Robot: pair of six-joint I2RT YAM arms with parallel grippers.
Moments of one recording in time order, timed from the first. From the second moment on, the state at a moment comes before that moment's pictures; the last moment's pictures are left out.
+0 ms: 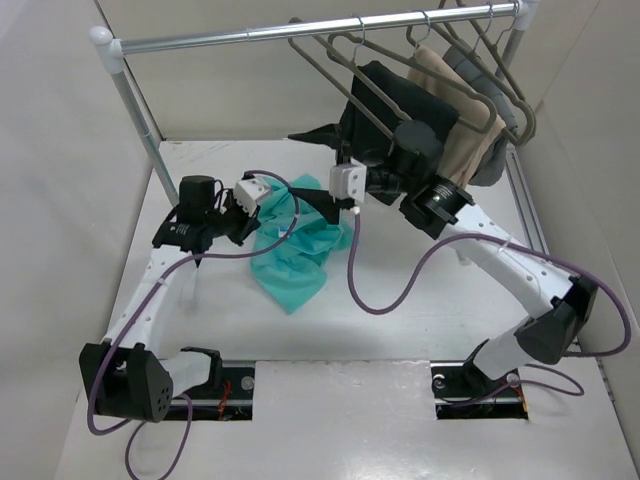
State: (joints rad) left arm -0.14 1.16 0.98 -0.51 0.52 0.51; right arm 0.75 1.50 1.58 0.00 -0.77 -0.95
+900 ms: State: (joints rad) left arm -0.14 1.08 0.94 -0.47 0.46 0.53; right arm 1.05 1.47 1.56 0.02 -0.25 -1.37
